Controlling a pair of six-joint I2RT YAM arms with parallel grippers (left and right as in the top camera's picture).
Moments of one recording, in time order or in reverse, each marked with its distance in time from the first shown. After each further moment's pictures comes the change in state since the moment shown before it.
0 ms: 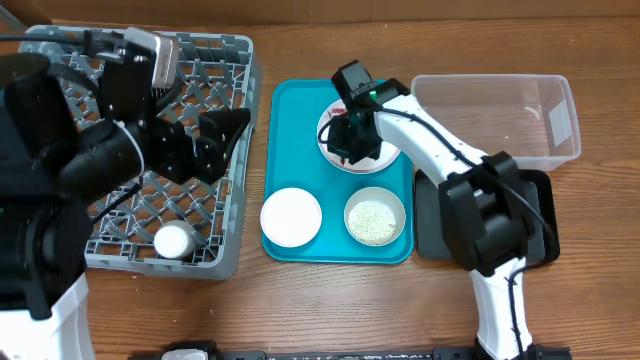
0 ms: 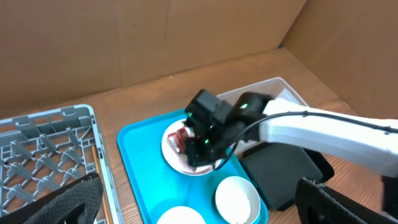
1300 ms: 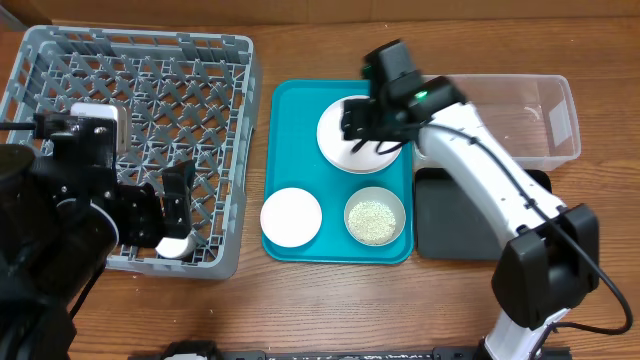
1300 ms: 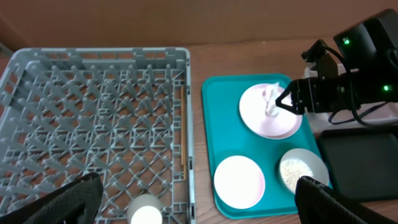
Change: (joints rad) left arm 0.000 -0.152 0.005 -0.233 -0.431 -0.054; right arm -0.020 -0.328 -0.153 0.080 0.084 -0.237
